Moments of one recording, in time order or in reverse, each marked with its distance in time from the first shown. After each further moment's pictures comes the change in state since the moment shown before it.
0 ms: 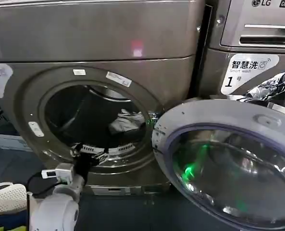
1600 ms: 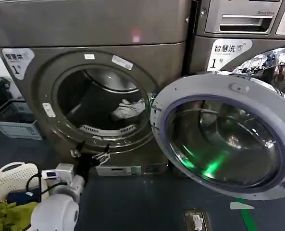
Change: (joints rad) left arm -0.003 0.001 0.002 -0.001 0.002 0.000 -0.001; right arm -0.006 -0.009 0.019 -0.006 0.004 -0.003 0.000
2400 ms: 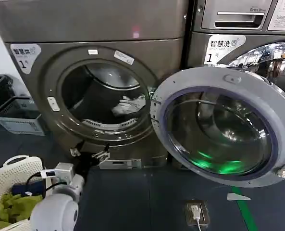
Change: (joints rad) left arm 0.004 0.003 0.000 -0.007 -0.011 0.000 0.001; right arm -0.007 0.000 0.009 -0.013 0.002 0.001 0.000
